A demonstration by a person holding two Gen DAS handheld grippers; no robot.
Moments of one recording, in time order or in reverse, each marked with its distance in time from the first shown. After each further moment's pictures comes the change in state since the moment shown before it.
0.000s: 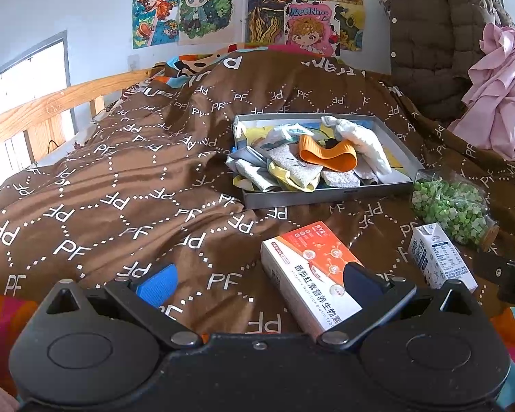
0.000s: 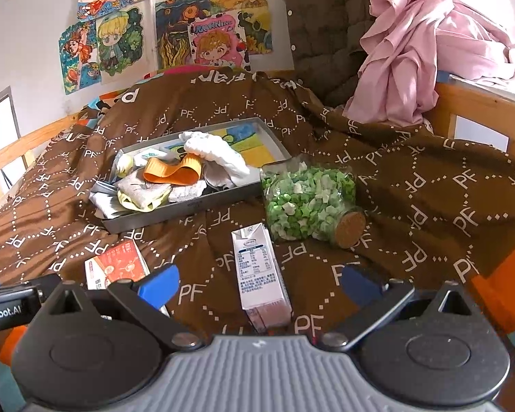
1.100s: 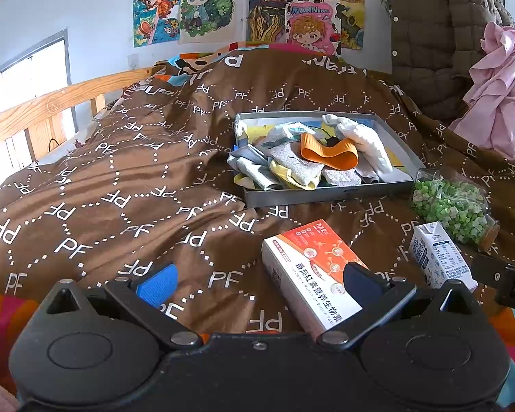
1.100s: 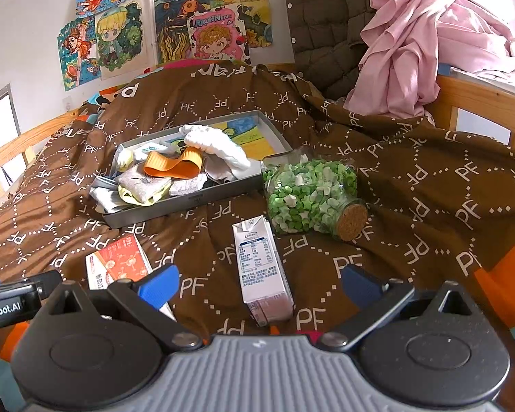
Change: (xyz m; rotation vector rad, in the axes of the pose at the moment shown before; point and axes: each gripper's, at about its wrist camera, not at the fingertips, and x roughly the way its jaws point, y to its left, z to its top) left arm -0.001 0.000 0.001 -0.001 0.002 -0.001; right arm 0.001 0.000 -0.001 -0.001 0.018 0.005
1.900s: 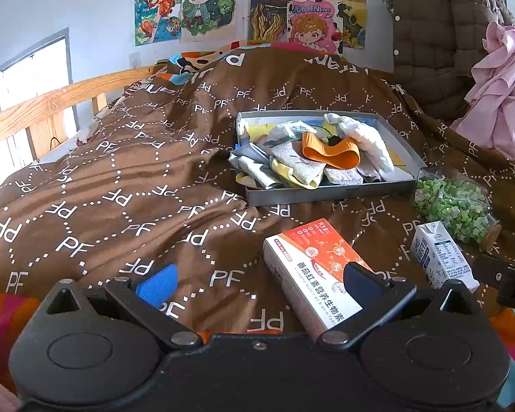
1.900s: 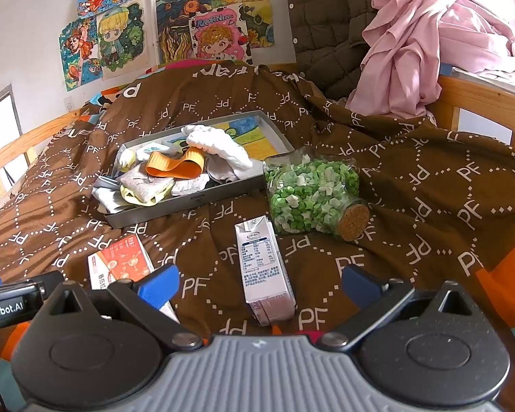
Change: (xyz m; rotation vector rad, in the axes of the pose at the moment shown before) left arm 0.000 0.000 0.000 0.000 0.001 0.000; right arm 0.000 0.001 -0.001 -0.001 -0.002 0.004
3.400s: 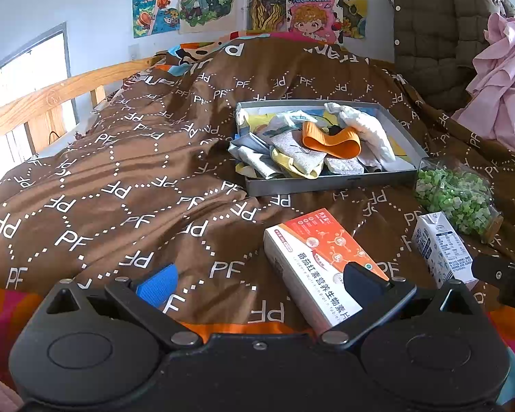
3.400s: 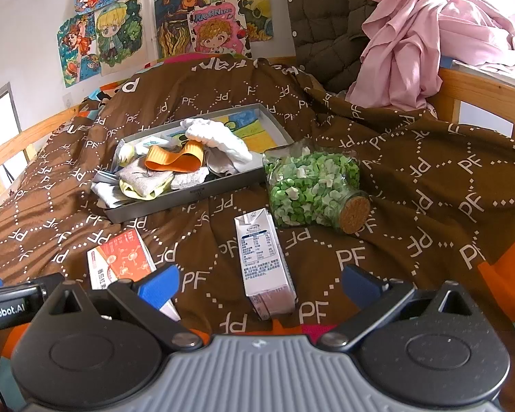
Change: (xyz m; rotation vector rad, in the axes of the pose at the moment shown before) left arm 0.003 0.003 -0.002 0.003 0.039 0.002; right arm 0.001 0.002 -0.001 0.008 0.026 0.004
